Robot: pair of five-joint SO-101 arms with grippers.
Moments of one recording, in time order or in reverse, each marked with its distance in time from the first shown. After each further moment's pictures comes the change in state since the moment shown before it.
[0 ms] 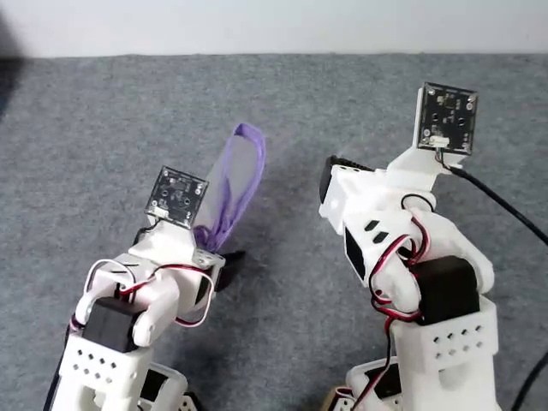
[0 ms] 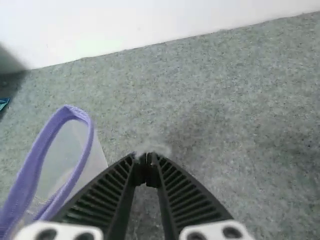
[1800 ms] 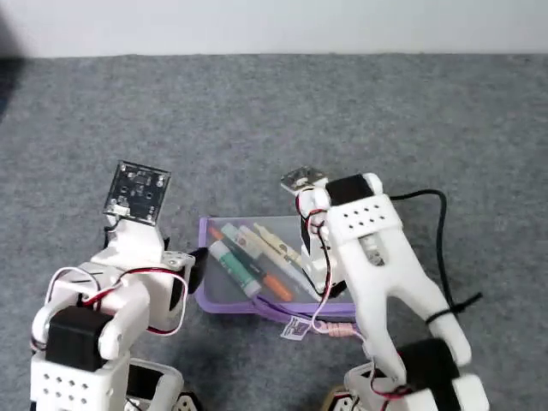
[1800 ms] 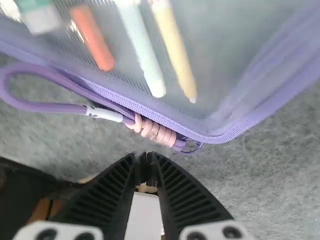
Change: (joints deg) left arm -7.4 0.4 -15.7 16.9 0.8; right arm -3.4 36.6 8.6 23.8 33.8
